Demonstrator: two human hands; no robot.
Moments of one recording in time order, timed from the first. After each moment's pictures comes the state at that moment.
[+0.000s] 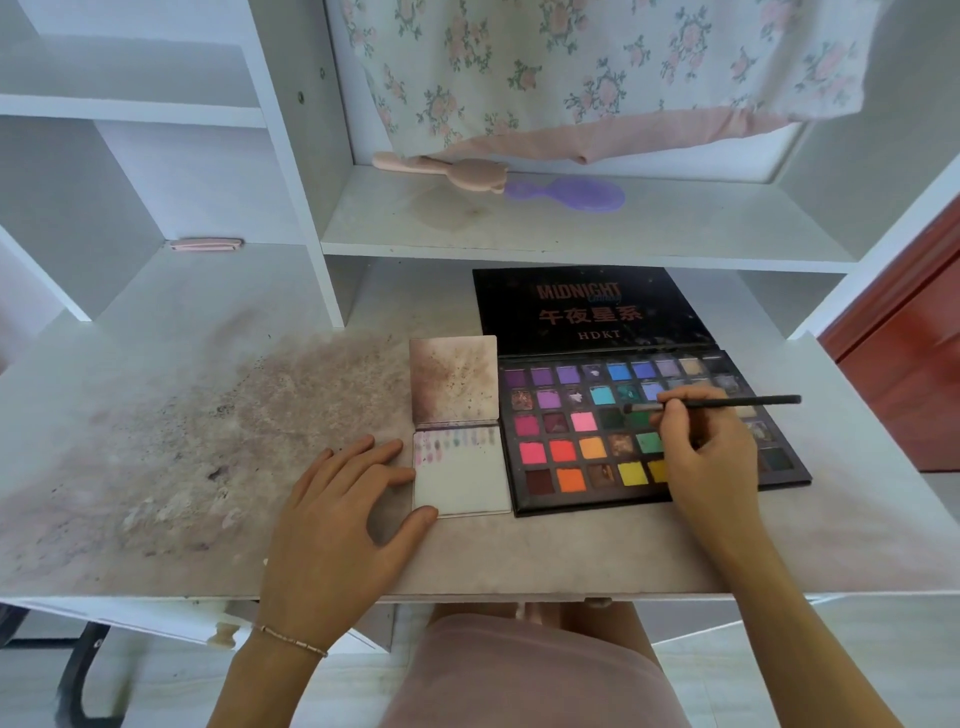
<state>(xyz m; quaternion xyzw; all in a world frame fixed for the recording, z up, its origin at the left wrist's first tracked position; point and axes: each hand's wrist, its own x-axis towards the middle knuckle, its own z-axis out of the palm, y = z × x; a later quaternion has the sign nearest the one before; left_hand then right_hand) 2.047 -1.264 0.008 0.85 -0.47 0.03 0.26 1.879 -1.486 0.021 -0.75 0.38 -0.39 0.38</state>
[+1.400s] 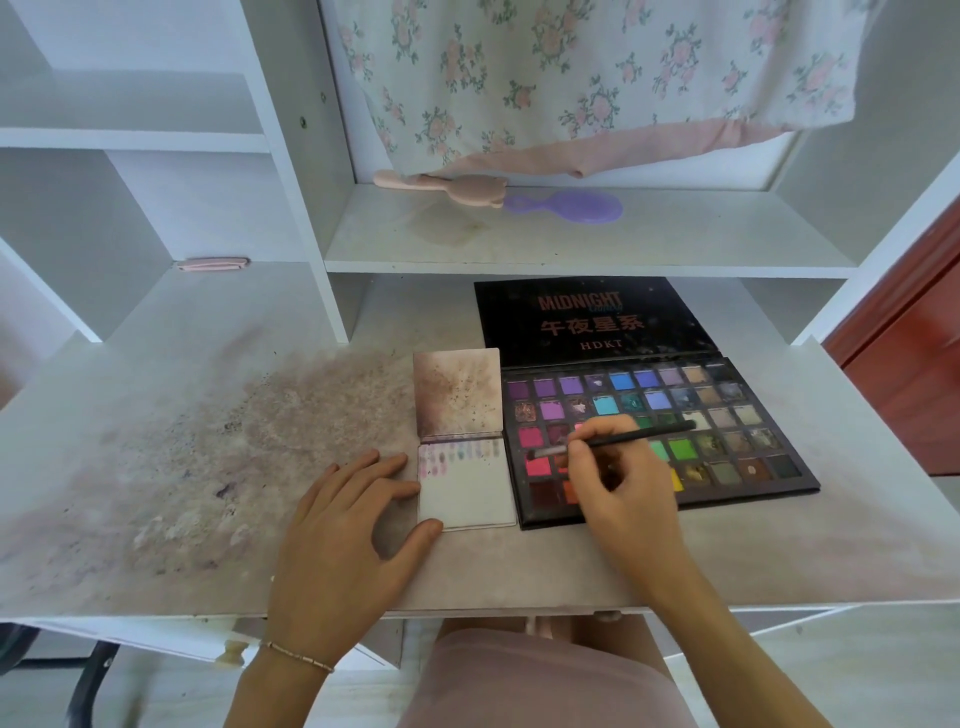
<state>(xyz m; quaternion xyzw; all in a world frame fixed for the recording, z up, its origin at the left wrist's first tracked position) 2.049 -1.264 0.008 0.85 -0.47 0.04 0.25 1.909 -1.435 0.027 -0.78 0.26 -0.36 0.44</state>
